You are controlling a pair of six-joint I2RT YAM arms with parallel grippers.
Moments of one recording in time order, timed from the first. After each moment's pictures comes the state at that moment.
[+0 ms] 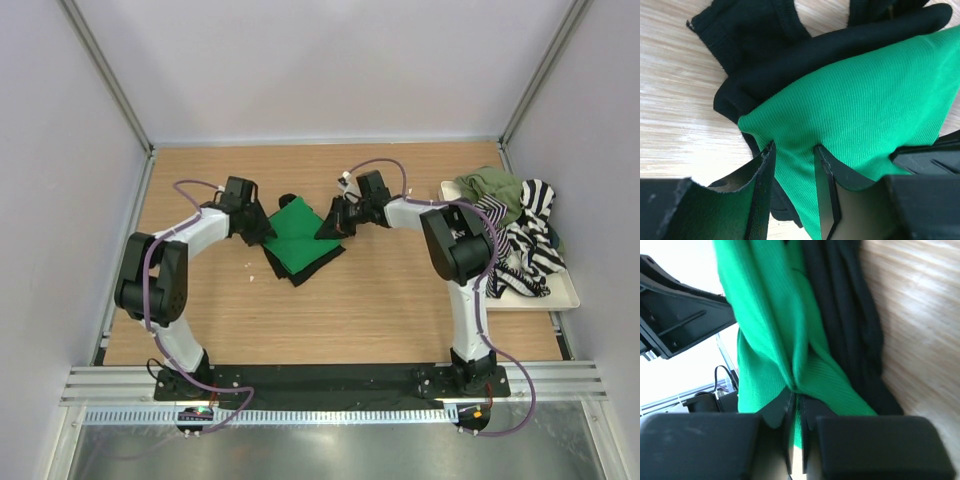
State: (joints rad) left arm -0.27 1.76 1.11 -0.35 0.10 -0.74; right arm 0.43 2.17 1.38 -0.02 -0.81 0.68
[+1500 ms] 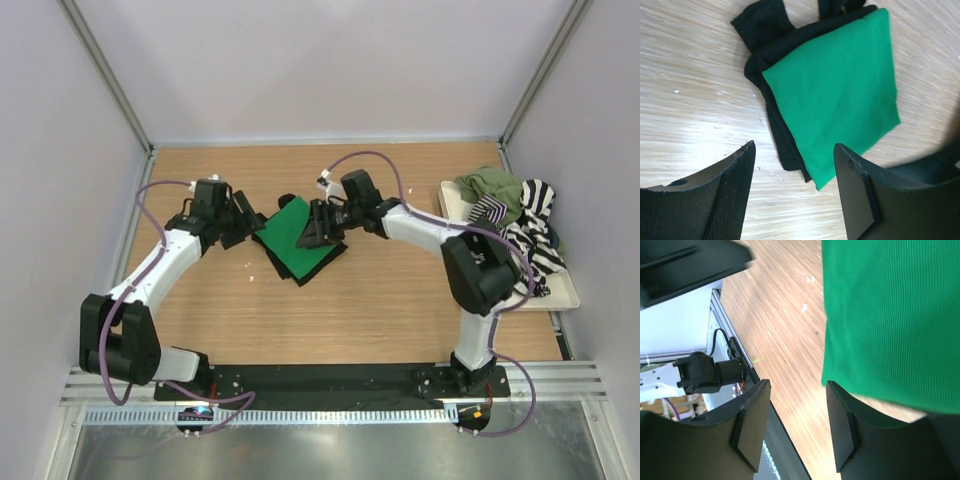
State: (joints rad) left arm -0.22 1.37 0.99 -0.44 0.09 -0.70; right arm 0.58 1.92 1.30 -0.11 -0.74 0.56
